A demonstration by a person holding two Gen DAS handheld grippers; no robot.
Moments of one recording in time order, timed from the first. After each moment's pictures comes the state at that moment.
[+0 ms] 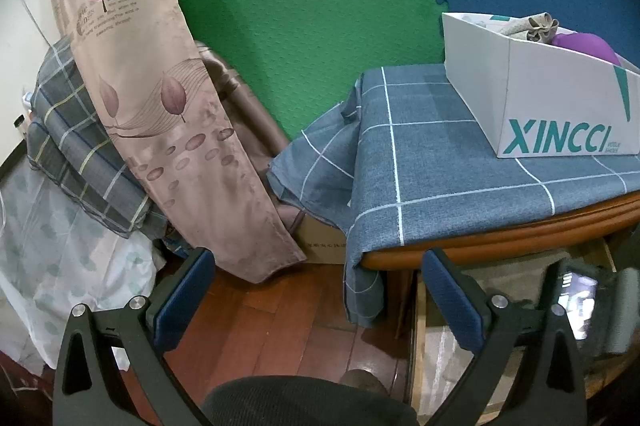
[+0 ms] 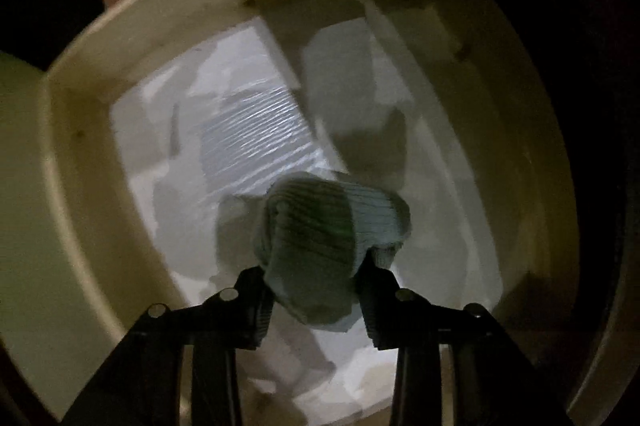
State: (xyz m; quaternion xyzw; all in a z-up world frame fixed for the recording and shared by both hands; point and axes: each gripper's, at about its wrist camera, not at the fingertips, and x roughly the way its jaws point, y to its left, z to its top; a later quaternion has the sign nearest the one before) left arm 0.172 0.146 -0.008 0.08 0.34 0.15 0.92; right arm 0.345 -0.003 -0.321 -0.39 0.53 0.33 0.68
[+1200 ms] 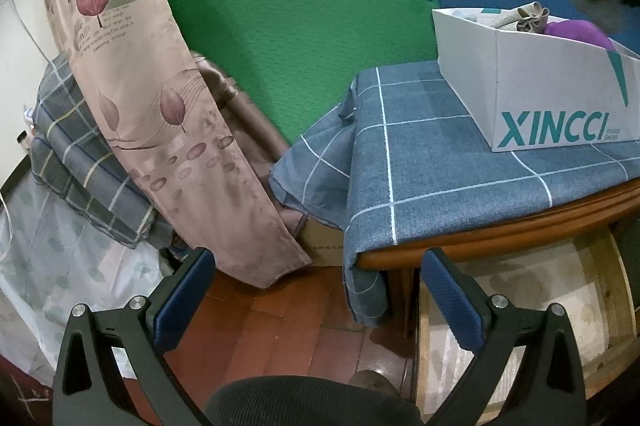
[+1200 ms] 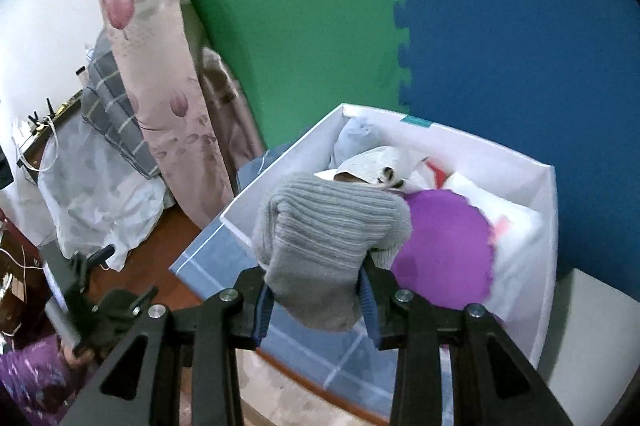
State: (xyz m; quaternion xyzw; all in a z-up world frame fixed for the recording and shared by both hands) left arm 0.173 0.135 -0.008 0.11 0.34 0.15 0.92; right arm 0.333 -0.172 0.073 -0.03 0.34 0.31 0.89
